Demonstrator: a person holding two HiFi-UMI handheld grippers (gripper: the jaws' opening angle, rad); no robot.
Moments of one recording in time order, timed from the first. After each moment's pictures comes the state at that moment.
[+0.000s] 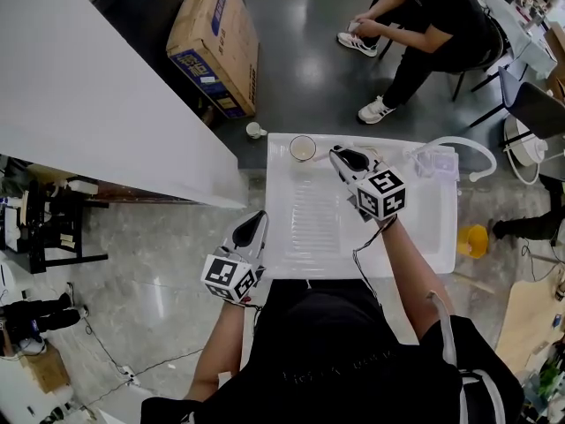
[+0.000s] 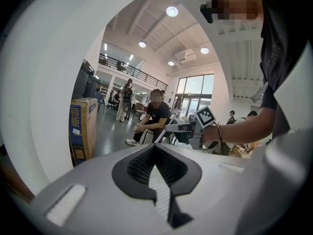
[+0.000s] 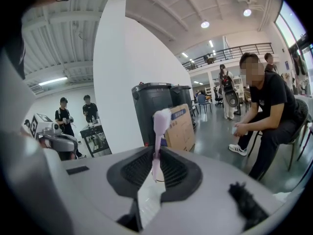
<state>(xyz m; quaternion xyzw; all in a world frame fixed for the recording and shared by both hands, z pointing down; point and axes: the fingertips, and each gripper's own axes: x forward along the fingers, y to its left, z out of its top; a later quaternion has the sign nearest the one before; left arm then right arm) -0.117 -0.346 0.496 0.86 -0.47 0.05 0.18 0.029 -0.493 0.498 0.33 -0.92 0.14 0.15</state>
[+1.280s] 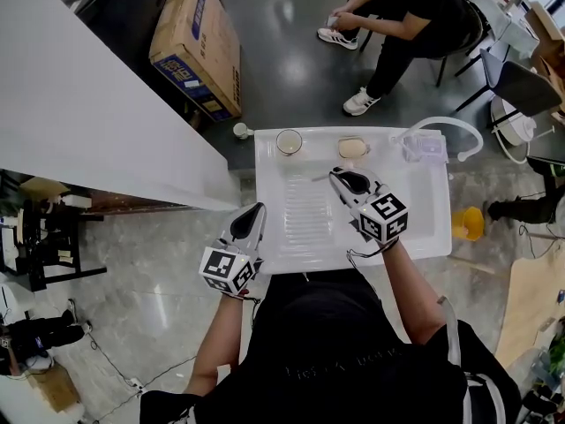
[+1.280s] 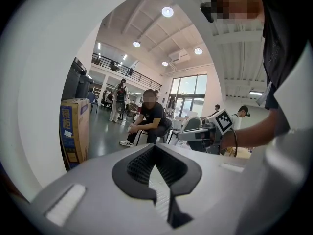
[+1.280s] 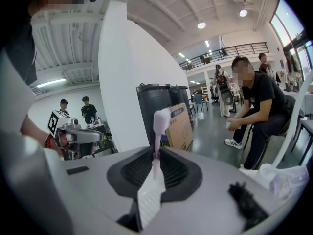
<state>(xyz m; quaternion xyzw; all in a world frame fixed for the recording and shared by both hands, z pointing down) -0.098 -0.347 0.490 0.88 -0.44 0.05 0.17 0.058 -0.413 0.495 0.35 -0.91 0.16 0.14</state>
